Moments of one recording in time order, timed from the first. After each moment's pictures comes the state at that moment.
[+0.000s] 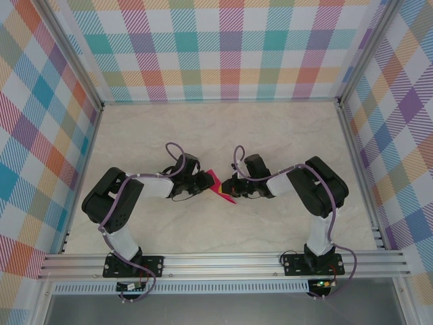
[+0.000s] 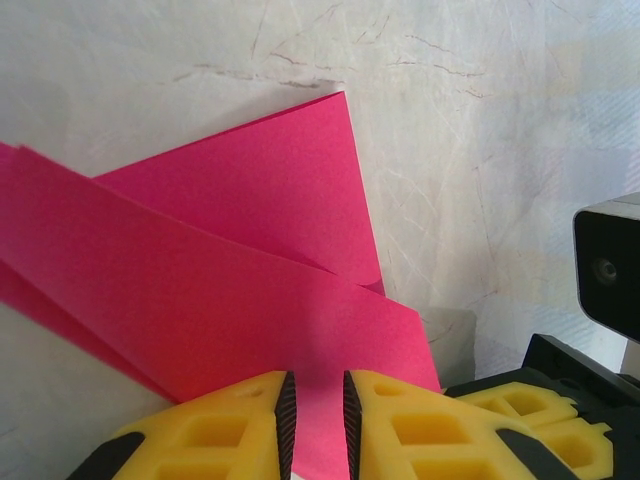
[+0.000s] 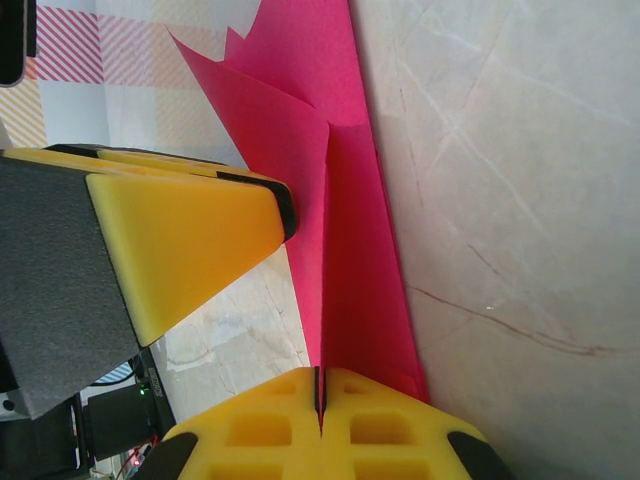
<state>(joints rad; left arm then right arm) -0.56 1.74 0.76 0.12 0.32 -0.94 0.58 1.90 0.75 0.36 -0.76 0.81</state>
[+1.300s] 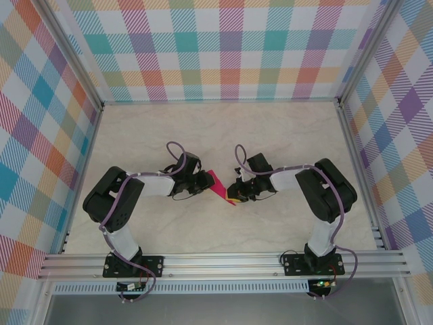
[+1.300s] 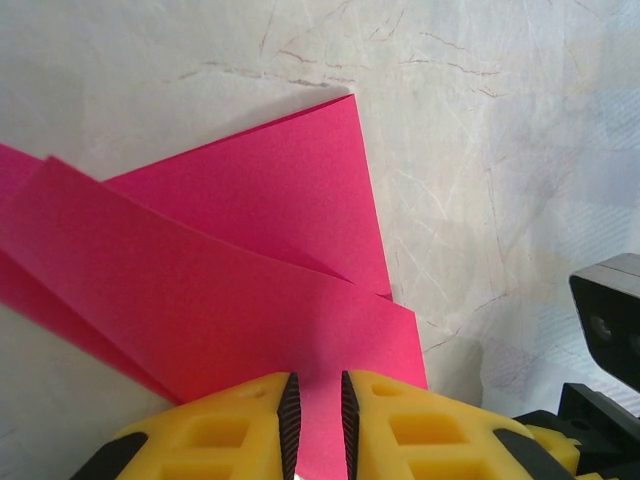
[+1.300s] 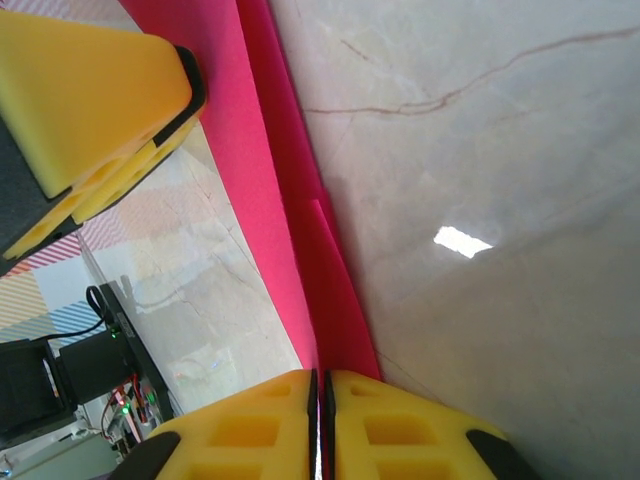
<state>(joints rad) -0.56 1.75 0.79 0.07 0.31 -0.94 0.54 1.82 0.80 -0.05 -0.79 0.65</state>
